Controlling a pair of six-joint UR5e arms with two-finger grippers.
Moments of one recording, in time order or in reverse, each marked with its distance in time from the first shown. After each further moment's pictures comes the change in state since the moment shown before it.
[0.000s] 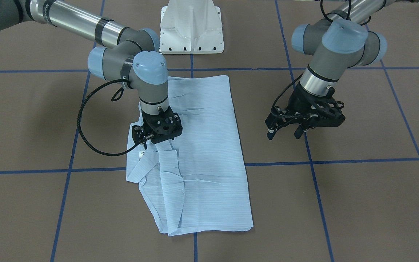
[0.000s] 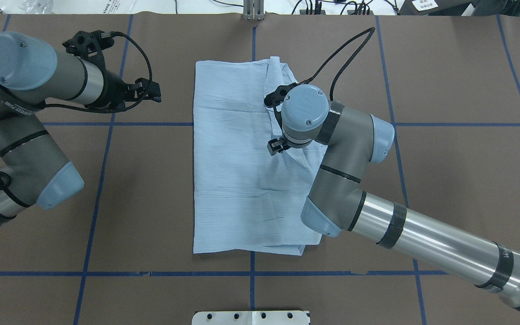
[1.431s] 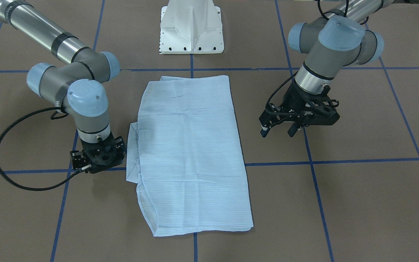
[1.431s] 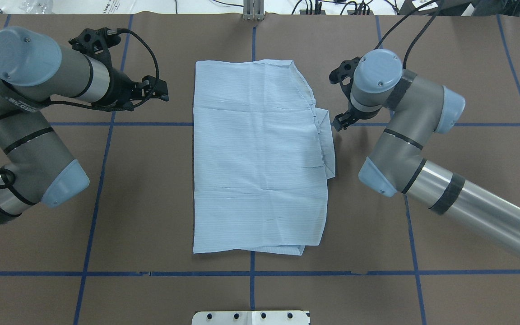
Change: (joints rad) left arm 0.004 -0.029 -0.005 0.004 -0.028 -0.024; right arm 0.209 -0.158 0.011 0.006 0.091 -0.256
